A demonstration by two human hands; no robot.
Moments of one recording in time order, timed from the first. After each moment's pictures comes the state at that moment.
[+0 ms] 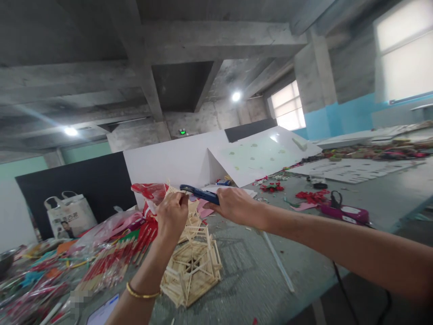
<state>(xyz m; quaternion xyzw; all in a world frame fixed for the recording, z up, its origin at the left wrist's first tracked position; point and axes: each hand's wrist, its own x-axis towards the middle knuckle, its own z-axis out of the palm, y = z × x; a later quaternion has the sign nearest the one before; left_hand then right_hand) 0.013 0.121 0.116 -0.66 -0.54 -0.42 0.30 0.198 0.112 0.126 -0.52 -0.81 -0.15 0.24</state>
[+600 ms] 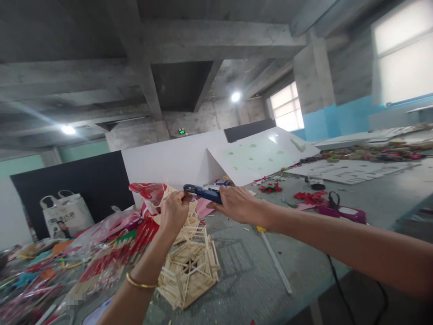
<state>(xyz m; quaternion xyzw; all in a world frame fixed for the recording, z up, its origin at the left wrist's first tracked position) 0.021 0.128 0.125 -0.70 -0.57 -0.41 0.13 0.208 0.122 0.119 -0.52 -0.79 -0.21 0.24</state>
